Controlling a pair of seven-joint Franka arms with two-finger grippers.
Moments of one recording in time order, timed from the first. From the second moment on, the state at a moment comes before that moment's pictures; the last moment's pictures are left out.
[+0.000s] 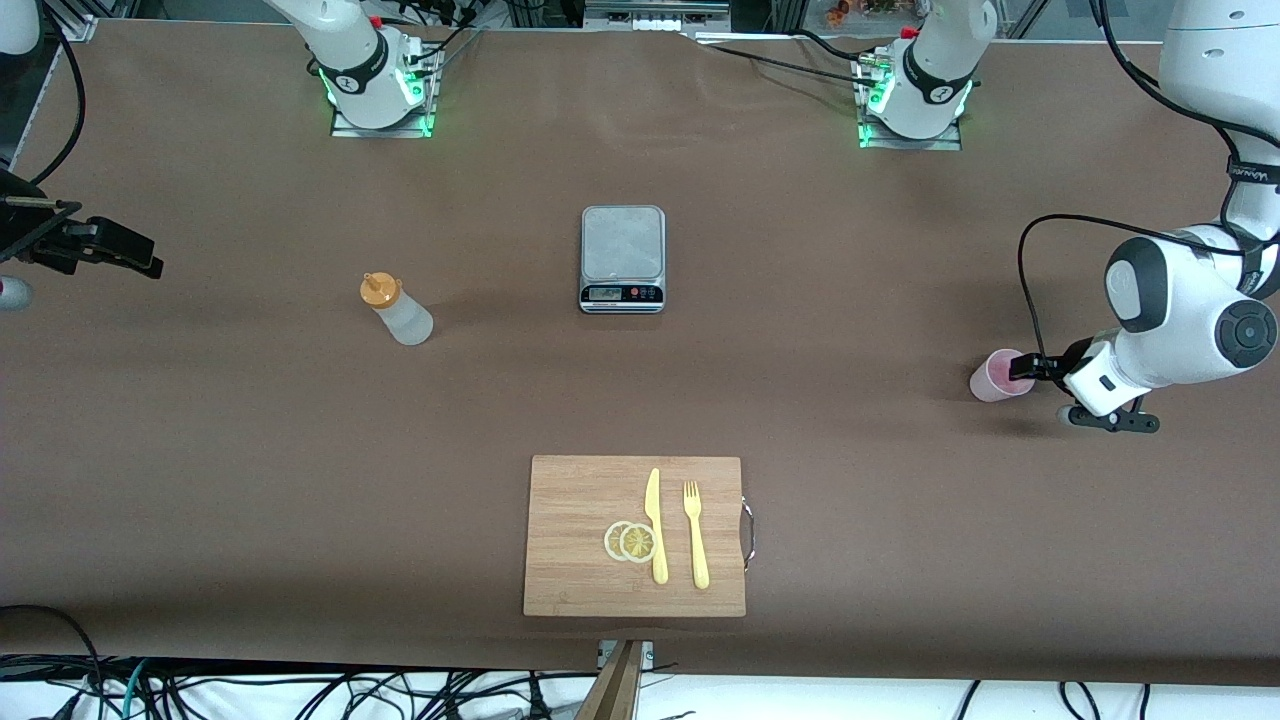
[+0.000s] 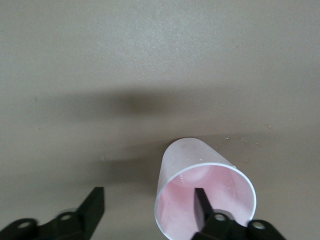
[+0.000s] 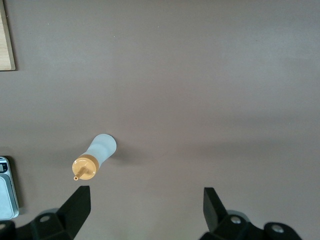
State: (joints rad) left arm 0.18 0.46 0.01 -1.93 -0.02 2.22 0.28; right arm 0.10 0.10 -0.16 -1.54 0.00 1.57 -0.02
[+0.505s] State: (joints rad) left arm 0.18 0.45 0.01 -1.93 -0.02 2.22 0.26; right arm 0.10 0.10 -0.16 -1.54 0.00 1.57 -0.02
